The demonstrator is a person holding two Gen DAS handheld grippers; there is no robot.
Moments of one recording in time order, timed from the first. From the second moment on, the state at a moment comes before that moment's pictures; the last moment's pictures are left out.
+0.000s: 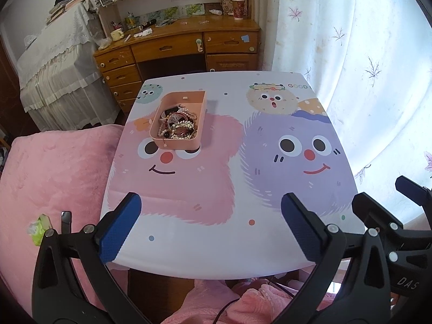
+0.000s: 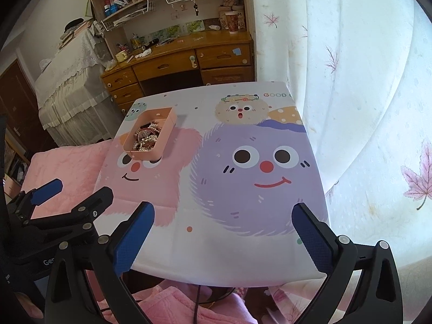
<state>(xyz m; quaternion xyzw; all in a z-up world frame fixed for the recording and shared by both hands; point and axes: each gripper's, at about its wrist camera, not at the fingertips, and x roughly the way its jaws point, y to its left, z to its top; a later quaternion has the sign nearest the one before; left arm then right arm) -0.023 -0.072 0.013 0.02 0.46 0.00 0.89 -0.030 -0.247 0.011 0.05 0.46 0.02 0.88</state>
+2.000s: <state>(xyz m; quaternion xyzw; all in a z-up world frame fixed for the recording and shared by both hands) 0.007 -0.051 0.007 0.01 0.48 0.00 0.88 0.008 -0.240 -0.001 0.05 0.48 0.01 0.87</state>
